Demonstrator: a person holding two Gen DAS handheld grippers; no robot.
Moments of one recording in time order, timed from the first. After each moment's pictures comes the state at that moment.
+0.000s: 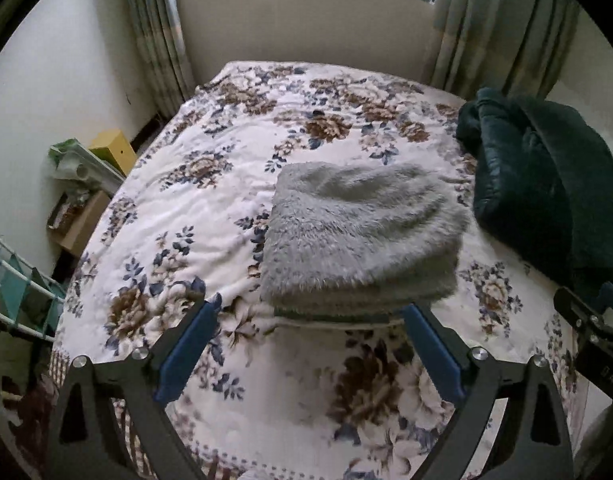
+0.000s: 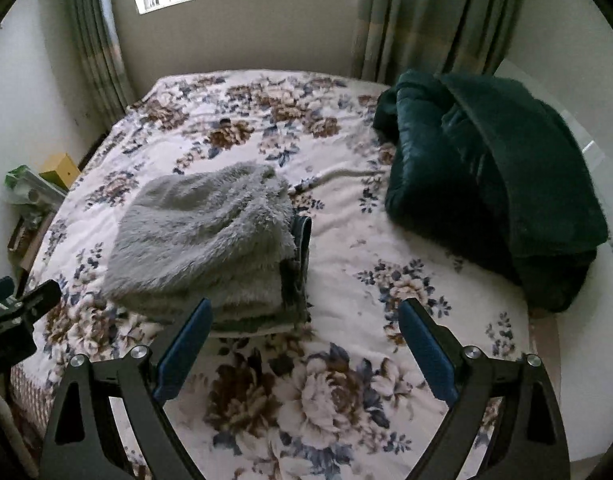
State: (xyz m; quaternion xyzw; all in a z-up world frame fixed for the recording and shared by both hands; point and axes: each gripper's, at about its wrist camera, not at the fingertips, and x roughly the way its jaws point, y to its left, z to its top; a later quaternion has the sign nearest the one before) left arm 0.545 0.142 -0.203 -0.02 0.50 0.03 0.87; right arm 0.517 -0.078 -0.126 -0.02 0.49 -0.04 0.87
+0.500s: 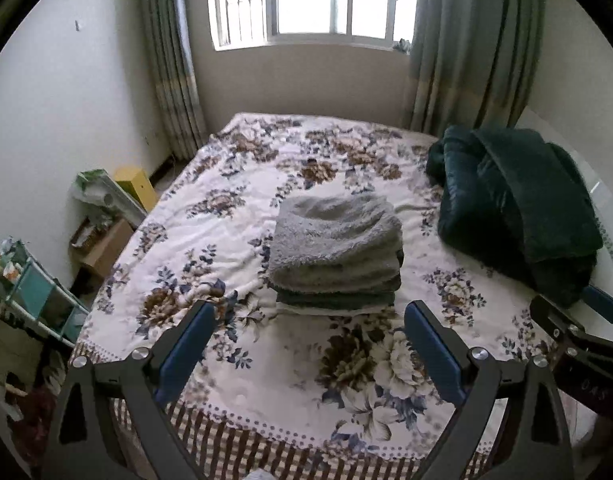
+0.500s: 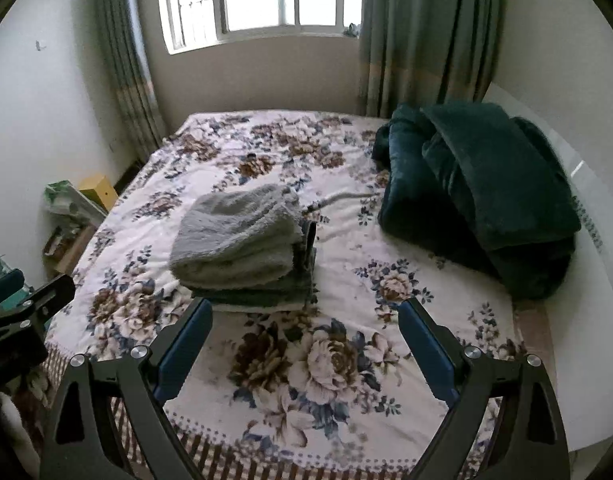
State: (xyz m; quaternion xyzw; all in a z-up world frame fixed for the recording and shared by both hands) left arm 0.380 0.110 -0.084 -0.01 0.42 0.03 0.91; right arm 0.330 -0.095 0.003 -0.01 0.43 0.00 0.90
